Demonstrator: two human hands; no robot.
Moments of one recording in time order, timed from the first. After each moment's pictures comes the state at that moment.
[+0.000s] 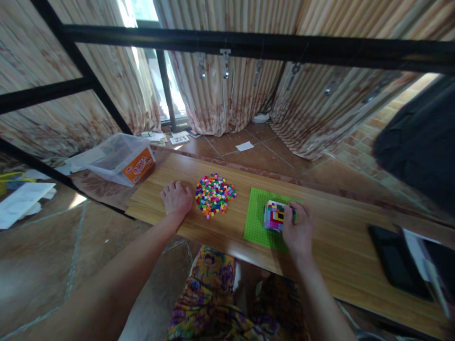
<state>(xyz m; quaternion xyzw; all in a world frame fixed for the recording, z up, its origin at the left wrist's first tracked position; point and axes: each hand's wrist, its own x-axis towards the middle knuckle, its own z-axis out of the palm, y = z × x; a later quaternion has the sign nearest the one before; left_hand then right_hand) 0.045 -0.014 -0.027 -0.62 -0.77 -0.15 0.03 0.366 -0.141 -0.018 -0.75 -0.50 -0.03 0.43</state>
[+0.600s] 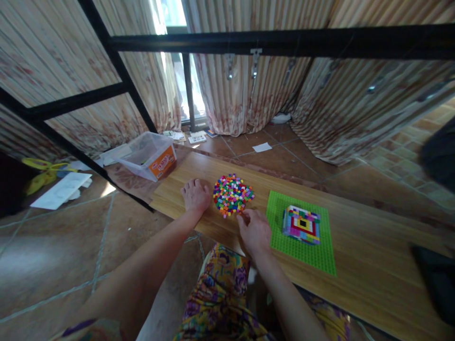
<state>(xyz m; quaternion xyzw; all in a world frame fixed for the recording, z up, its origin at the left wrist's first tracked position) 0.043 -0.019 -0.026 -0.64 -0.75 -0.16 0.03 0.227 -0.125 -0.032 -0.68 -0.64 0.12 0.34</state>
